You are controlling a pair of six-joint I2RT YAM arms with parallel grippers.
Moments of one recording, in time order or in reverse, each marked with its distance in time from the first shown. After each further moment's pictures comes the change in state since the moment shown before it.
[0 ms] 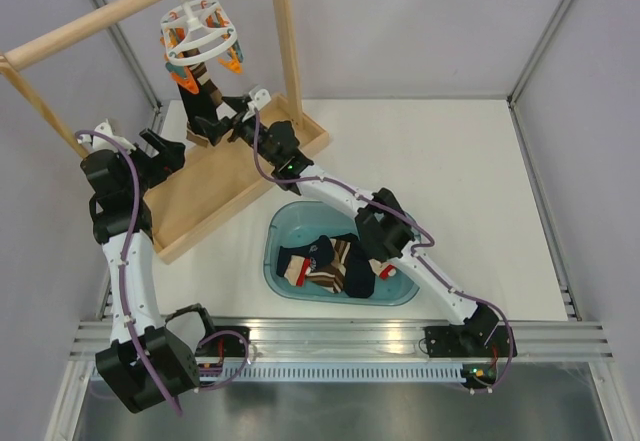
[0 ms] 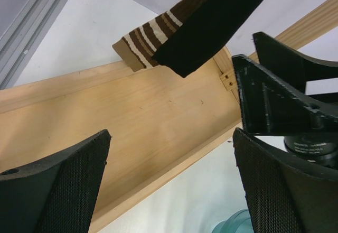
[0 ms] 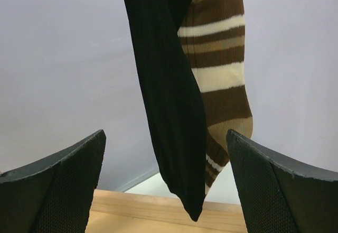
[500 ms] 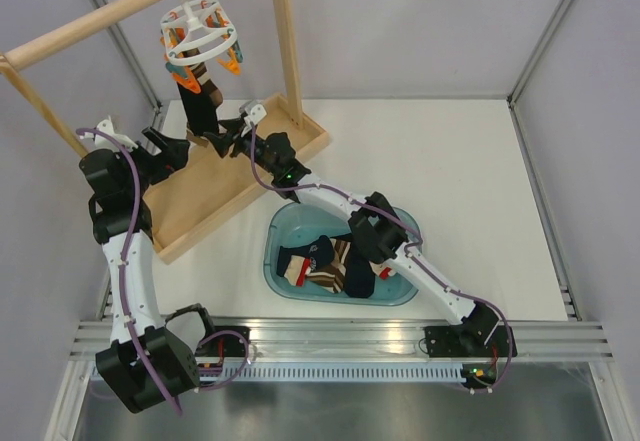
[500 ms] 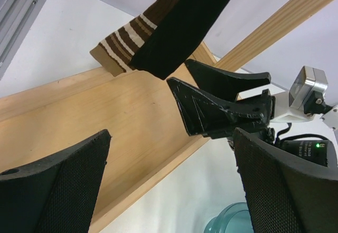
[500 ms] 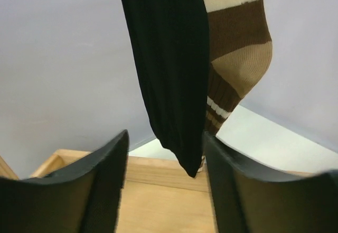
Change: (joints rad) left arm 0.000 0.000 0.000 0.043 0.085 -0.004; right arm -0.002 0.109 0.031 -0.027 -0.050 -0.002
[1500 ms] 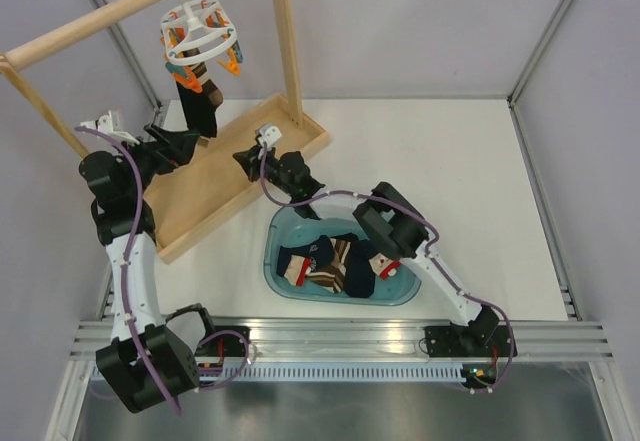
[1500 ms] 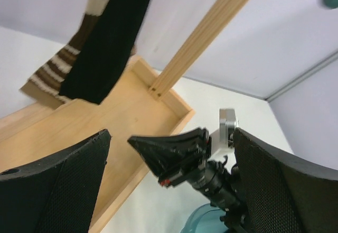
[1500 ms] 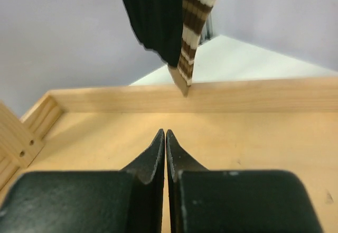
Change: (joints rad) left arm -0.003 -0.001 -0.045 0.220 0.190 -0.098; right arm 0.003 -0.241 -0.581 0.176 0.043 0.018
